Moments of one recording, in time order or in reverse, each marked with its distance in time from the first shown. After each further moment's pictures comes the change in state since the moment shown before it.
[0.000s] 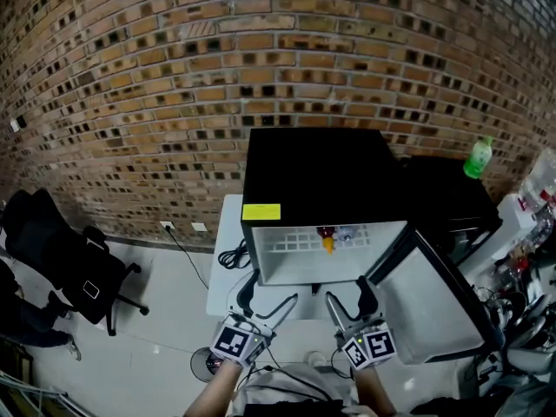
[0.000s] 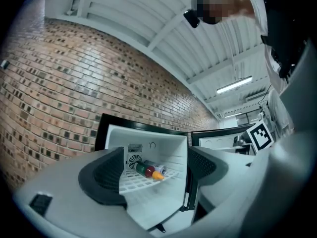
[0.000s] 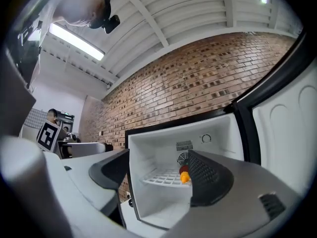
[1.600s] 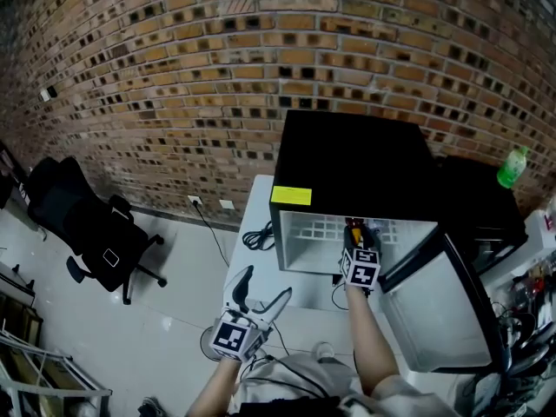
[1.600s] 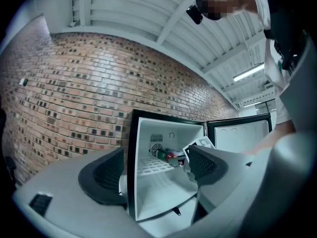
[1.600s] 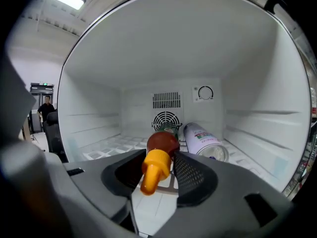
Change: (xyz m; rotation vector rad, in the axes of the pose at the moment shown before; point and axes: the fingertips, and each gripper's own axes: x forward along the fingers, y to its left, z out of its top) left arm -0.050 0.035 -0.019 0.019 0.084 0.216; right arm 0.165 -0.092 -0.141 -0.072 0.426 -0.196
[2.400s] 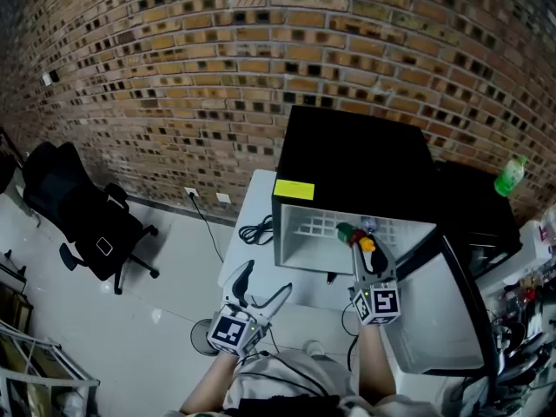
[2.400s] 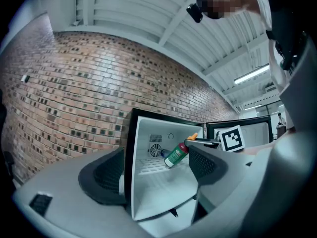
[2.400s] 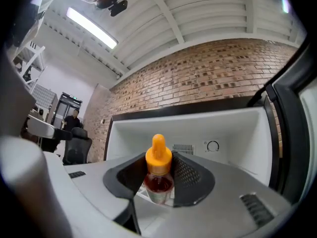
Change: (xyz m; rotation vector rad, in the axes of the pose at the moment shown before) left arm 0.000 -0.004 -0.007 -0.033 -0.012 0.011; right arm -0.131 0.028 0.084 -0.128 -0.450 0.214
